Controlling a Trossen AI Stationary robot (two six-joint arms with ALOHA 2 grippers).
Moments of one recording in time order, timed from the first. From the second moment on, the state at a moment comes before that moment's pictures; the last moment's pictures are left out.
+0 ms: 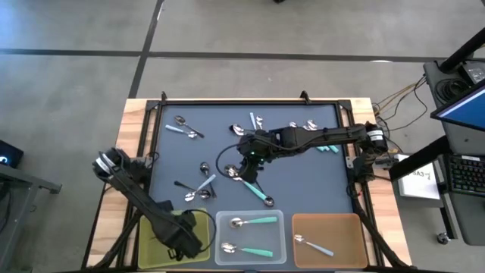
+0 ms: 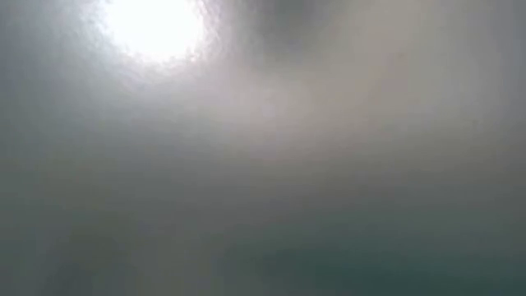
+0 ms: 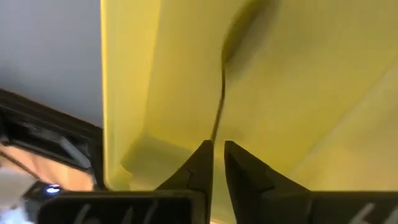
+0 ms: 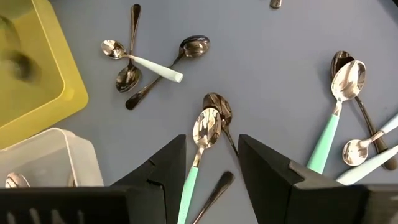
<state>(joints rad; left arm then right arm) -0.77 1.83 1.39 -1.35 0.25 -1.17 0.03 1.83 1.72 -0.81 0.11 0.38</state>
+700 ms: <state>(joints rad) -0.60 1.78 1.54 -1.52 -0.19 -0.86 0.03 1.83 1.72 -0.87 0.11 0.40</state>
